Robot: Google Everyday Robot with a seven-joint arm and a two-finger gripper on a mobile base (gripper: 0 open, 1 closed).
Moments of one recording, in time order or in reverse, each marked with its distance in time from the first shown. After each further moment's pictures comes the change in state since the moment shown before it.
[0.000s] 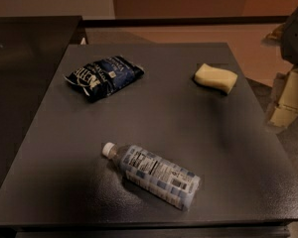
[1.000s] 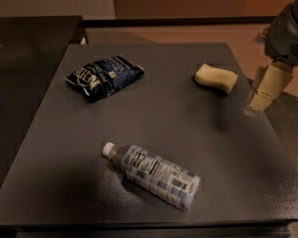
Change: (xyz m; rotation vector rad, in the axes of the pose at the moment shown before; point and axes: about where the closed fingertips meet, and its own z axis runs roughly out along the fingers) arm 0.001 -0.050 0.041 0.036 -0.061 0.070
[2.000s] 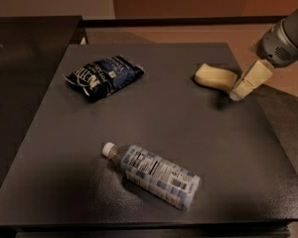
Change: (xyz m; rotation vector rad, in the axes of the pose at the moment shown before) arm 0.016 -0.074 0.079 -0.061 -0.189 0.204
